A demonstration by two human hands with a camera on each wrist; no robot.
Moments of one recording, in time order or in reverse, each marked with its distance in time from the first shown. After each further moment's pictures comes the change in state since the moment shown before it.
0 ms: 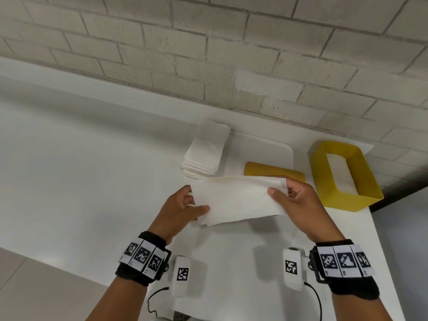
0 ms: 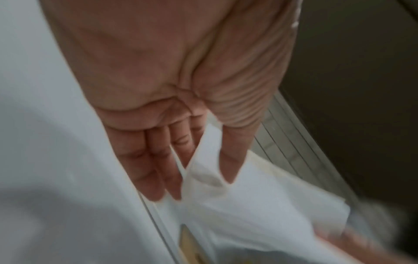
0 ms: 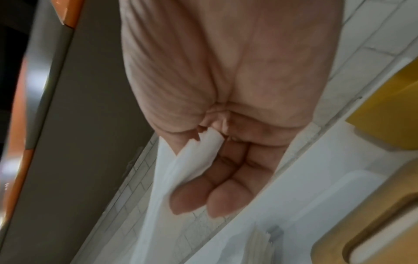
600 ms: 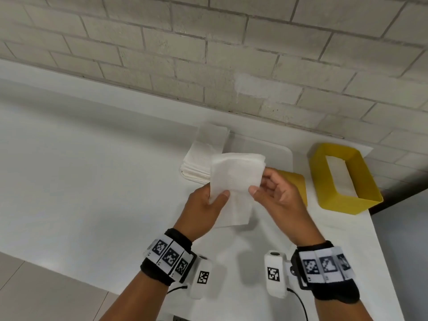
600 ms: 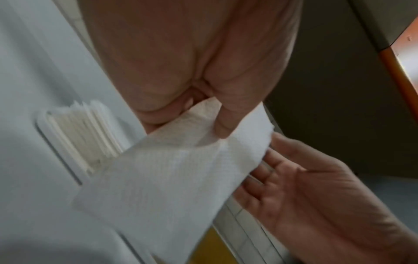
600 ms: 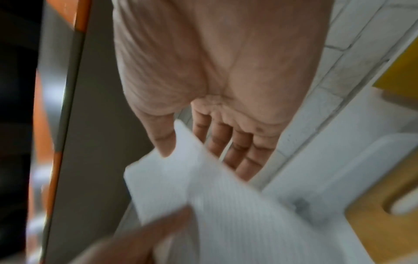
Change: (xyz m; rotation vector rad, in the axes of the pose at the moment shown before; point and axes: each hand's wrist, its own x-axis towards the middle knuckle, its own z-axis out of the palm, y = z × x) left_hand 0.007 0.025 0.047 0.160 0.052 0.266; right_hand 0.000 -0.021 0.035 0.229 -0.021 -0.111
